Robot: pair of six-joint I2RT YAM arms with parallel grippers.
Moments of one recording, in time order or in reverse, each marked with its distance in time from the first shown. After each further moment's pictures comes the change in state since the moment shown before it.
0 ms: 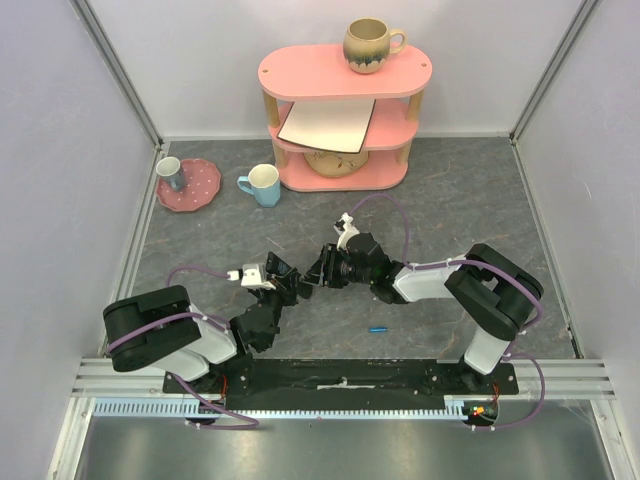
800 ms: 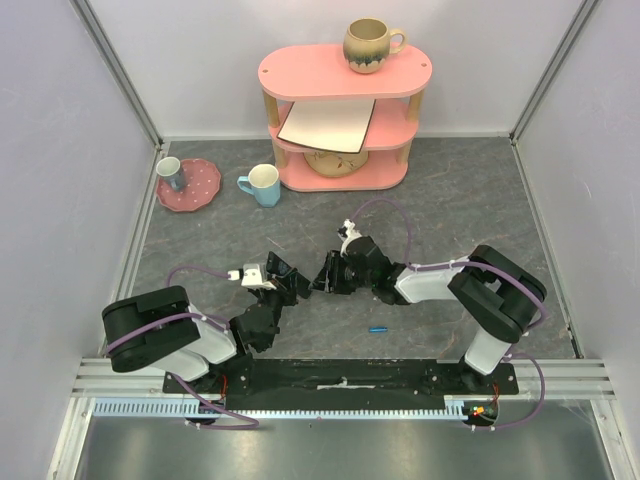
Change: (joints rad) left arm 0.000 -0.006 0.000 -0.002 0.002 0.021; right arm 0.001 -0.023 -0.010 -0.125 0.028 -0.032
